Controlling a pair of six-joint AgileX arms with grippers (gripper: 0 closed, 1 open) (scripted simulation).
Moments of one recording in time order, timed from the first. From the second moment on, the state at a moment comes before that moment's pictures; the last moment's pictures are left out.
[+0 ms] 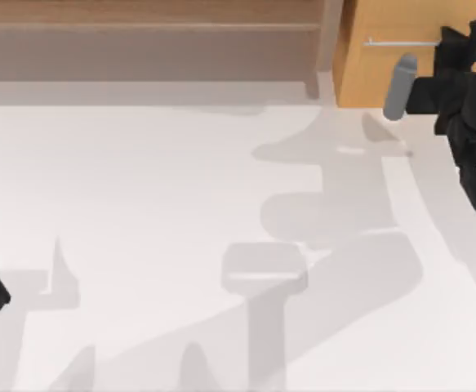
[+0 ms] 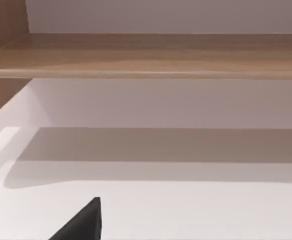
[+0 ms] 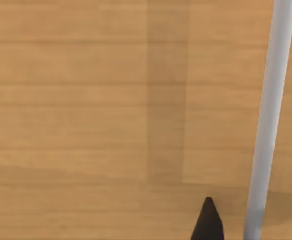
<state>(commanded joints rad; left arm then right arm) 0.00 0.00 0.00 0.00 0.00 0.00 0.16 2.28 1.06 1.22 0.20 -1.56</state>
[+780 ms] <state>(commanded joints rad) 0.00 0.00 0.00 0.00 0.00 0.00 0.17 2.27 1.04 1.23 0.20 -1.56</state>
